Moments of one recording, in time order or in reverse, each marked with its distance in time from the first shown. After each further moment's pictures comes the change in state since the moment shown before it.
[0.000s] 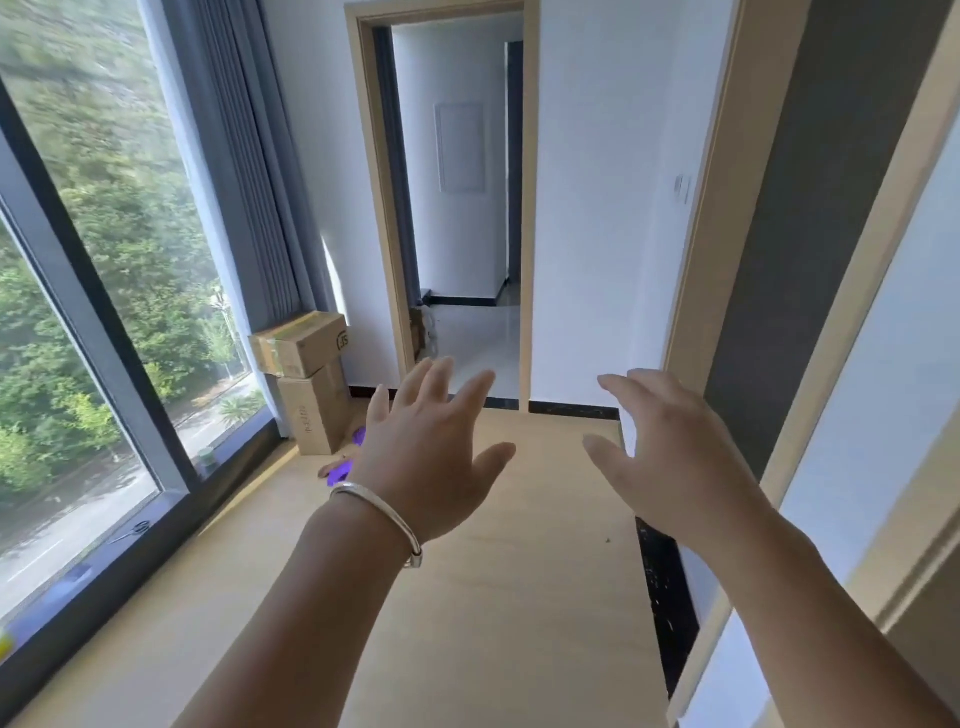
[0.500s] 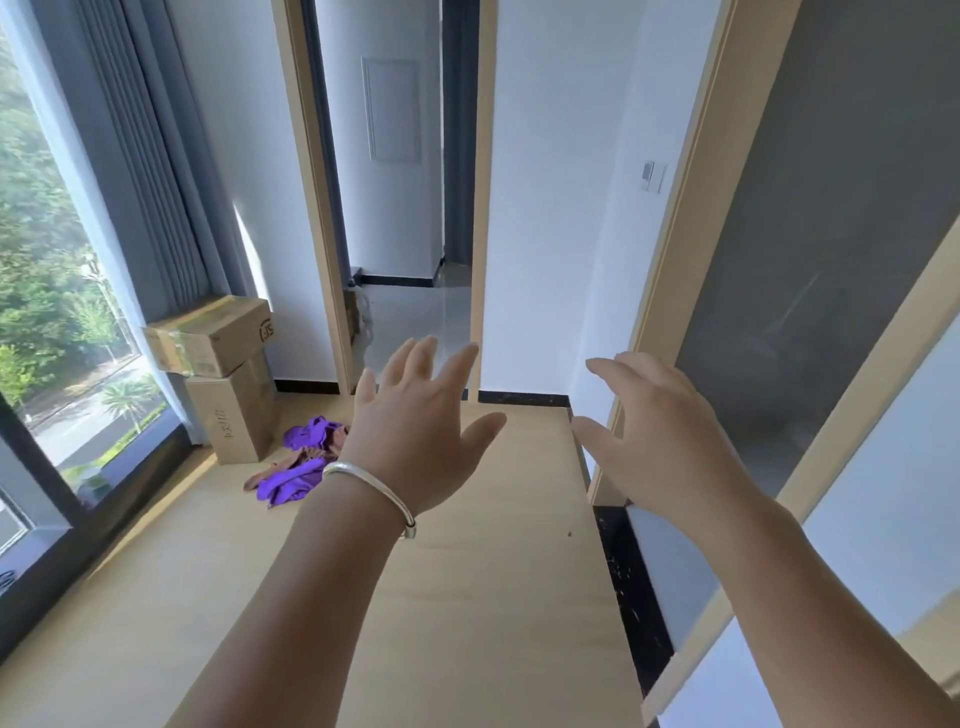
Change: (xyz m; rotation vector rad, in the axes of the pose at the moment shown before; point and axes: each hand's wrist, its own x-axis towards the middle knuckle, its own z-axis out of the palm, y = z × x) left_hand 0.142 -0.119 0.053 -0.136 -0.009 0.076; right_hand 0.133 -0.043 0.084 -0.088 0.010 0.123
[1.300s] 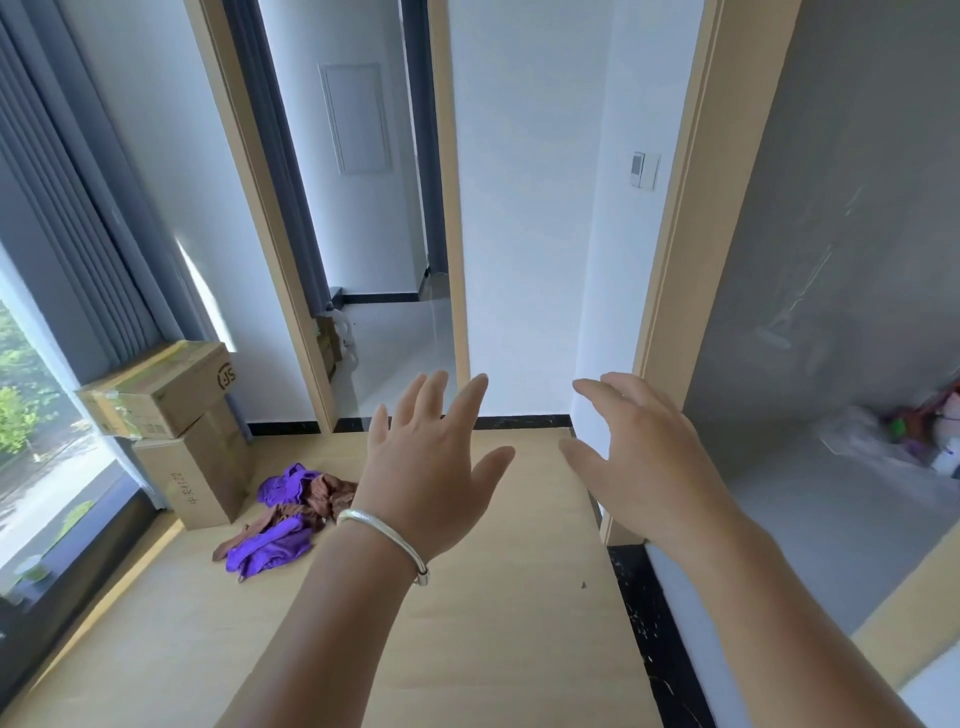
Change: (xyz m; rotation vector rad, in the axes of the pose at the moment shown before) left_hand 0.211 0.019 0.105 -0.033 -0.063 0.031; right_hand 0.194 0.106 0.083 0.063 -0.009 0.054
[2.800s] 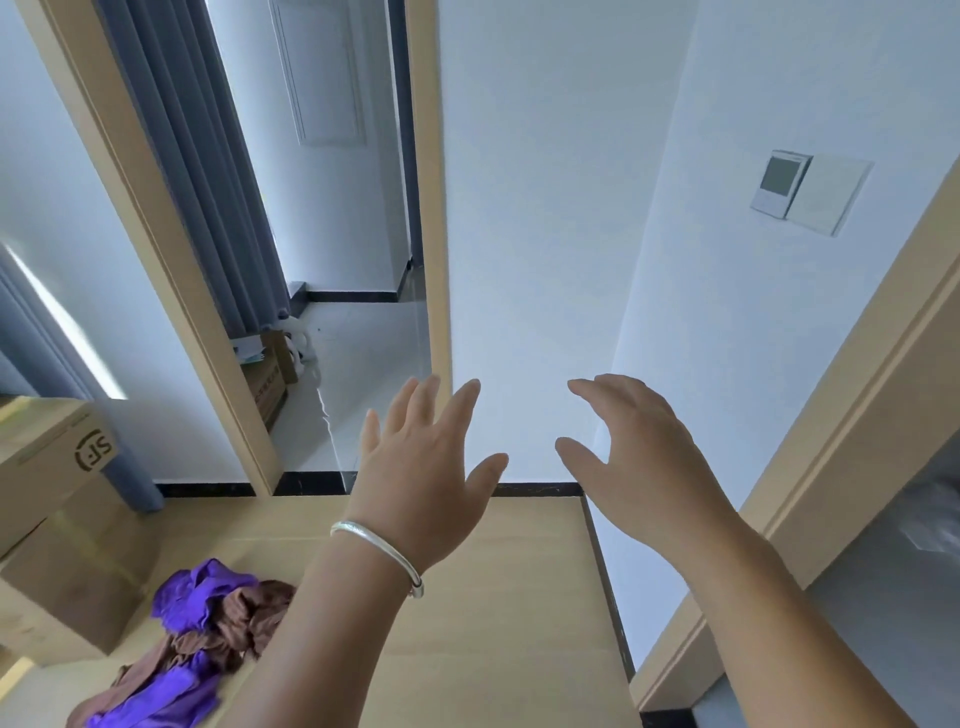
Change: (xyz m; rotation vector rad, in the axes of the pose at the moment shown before) left_hand 0.549 -0.139 0.175 -0.046 -0.026 -0.044; right_hand 0.542 0.129 0.204 0.055 -0.027 -0.011
